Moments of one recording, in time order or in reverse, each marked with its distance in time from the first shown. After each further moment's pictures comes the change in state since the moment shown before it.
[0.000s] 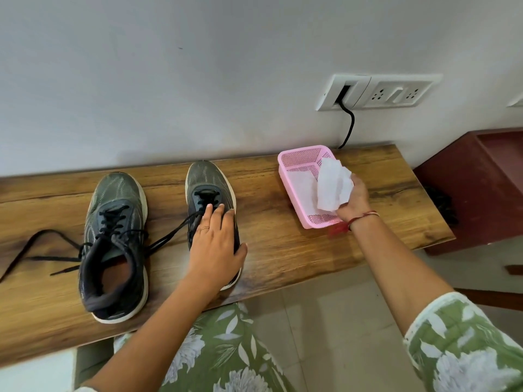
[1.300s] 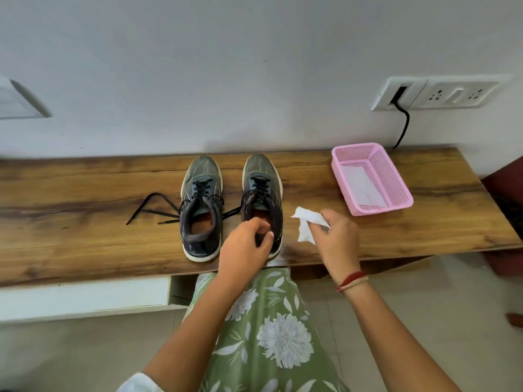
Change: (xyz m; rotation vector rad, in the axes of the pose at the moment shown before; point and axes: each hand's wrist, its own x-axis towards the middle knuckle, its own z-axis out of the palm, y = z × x) left_hand -0.099 -0.018 -0.042 -0.345 0.145 -0.212; right_hand -0.203 0.113 0.050 -1.219 -0.099 -0.892
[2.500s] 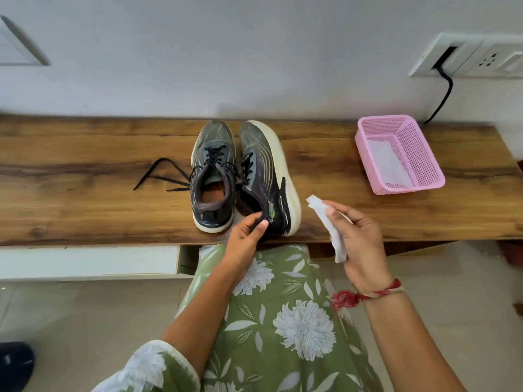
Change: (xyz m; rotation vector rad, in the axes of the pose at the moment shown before) left_hand -0.017 -0.068 0.037 -0.980 -0.074 -0.438; right_hand -0.037 -0.012 0.008 0.978 -0.098 0.548
